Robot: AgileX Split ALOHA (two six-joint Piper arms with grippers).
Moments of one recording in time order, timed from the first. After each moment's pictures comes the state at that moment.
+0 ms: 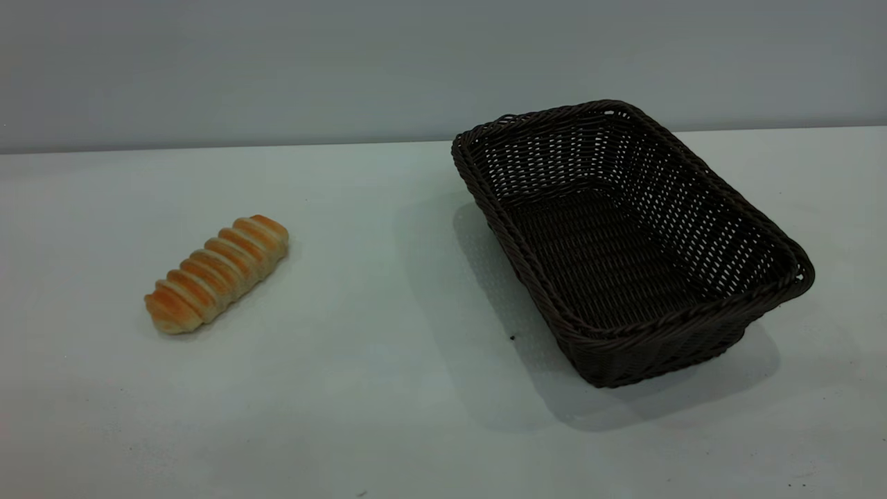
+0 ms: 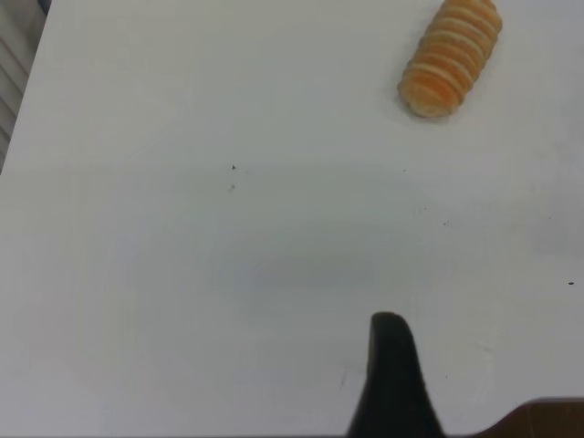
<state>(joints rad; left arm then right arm) -0.04 -0.02 -0.49 0.08 1.13 -0.05 0.05 -0.02 -0.47 0.05 1.14 -0.12</state>
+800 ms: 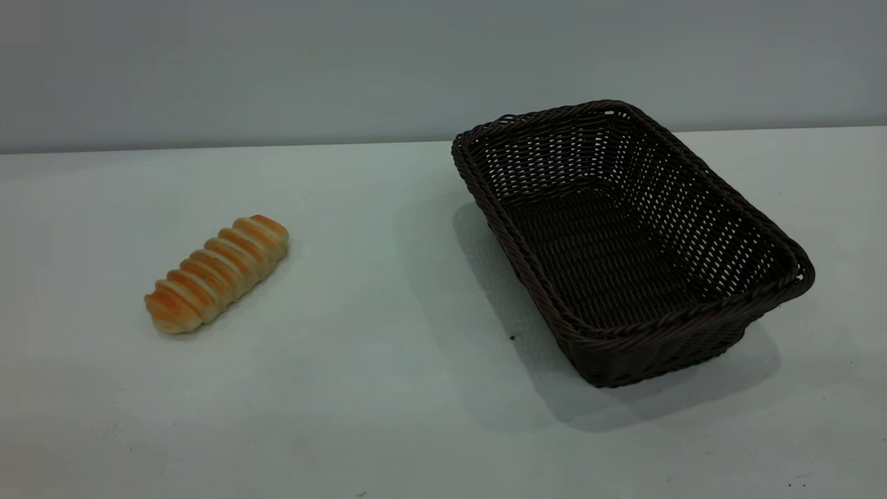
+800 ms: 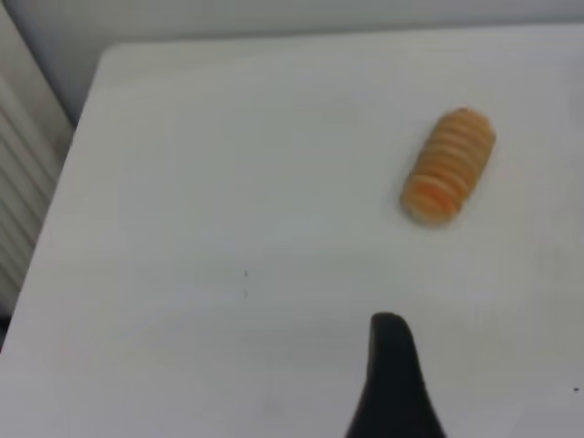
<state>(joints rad) -0.04 0.00 -0.51 0.10 0.98 -0.06 0.05 -0.02 -0.47 0.05 1.14 -0.12</state>
